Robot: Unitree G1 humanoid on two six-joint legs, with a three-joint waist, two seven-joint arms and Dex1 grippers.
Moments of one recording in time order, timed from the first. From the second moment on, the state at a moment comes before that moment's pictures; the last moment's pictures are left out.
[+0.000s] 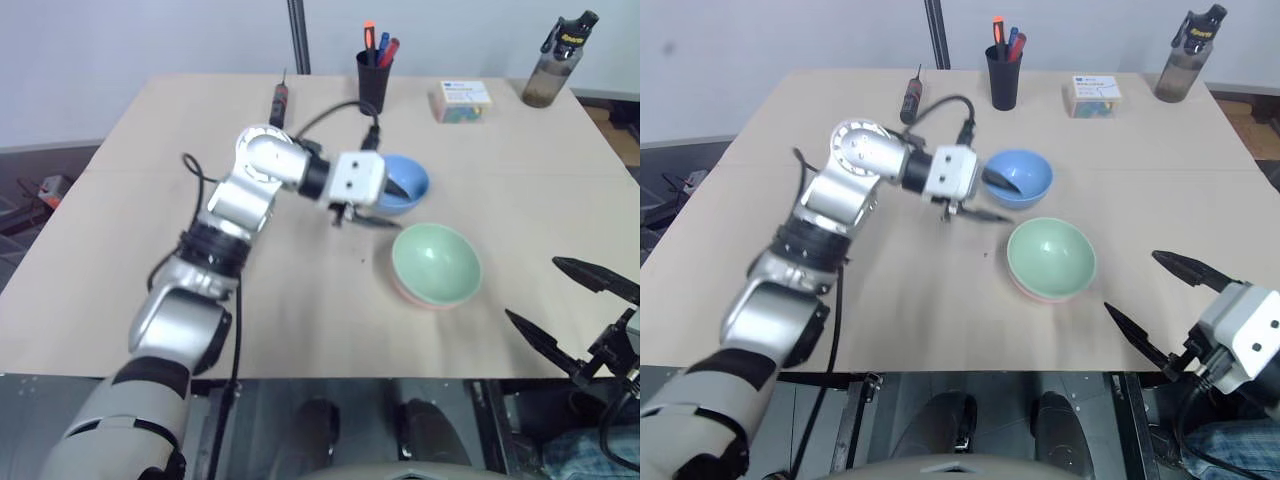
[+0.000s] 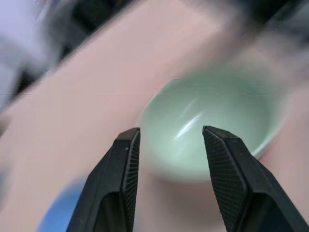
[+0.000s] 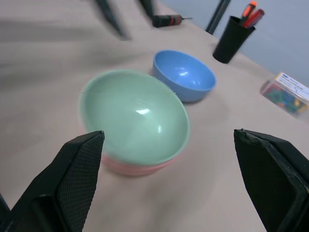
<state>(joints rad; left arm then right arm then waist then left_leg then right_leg) -1.16 0.51 -0.36 0.54 0.07 -0.16 -1.23 0.47 -0.66 -0.62 -0.90 0.56 0.33 0.77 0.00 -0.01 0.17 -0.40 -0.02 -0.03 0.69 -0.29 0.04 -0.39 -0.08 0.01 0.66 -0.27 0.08</state>
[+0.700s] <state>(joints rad) -1.29 0.34 -0.43 1.06 0.30 -0.39 -1.08 0.36 -0.70 -0.51 -0.86 0.55 0.38 0.70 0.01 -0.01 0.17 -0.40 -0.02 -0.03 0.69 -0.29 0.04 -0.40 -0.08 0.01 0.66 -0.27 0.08</state>
